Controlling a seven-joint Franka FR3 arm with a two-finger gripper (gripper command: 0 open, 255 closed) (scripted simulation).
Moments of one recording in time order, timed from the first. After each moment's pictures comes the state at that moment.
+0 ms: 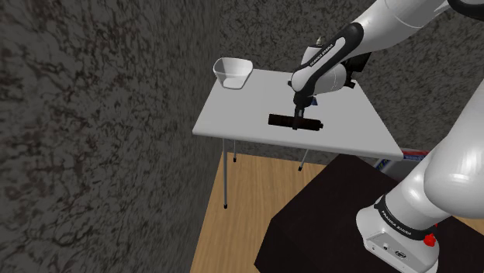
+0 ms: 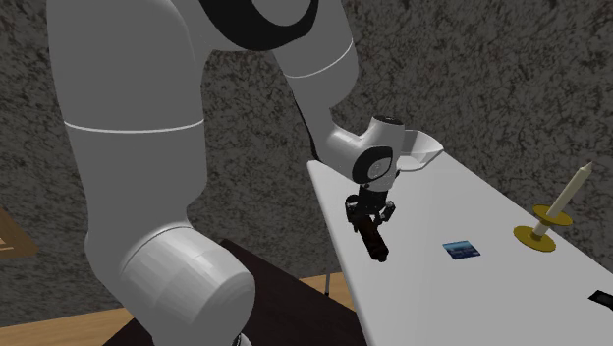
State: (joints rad) arm -0.01 0.20 -0.27 -2.43 0.12 2.60 -0.97
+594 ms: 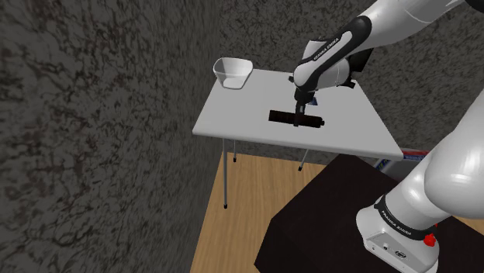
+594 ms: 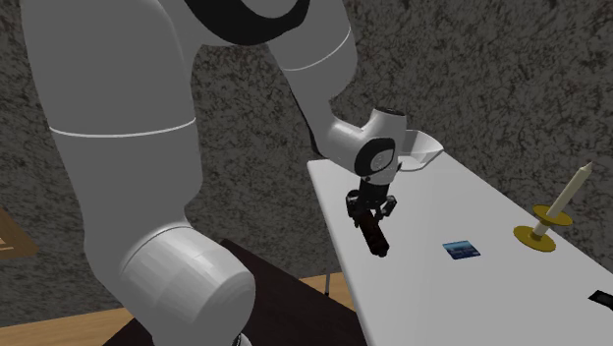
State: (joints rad) arm 0.00 0.15 -0.28 -2.43 0.09 2.55 -0.95
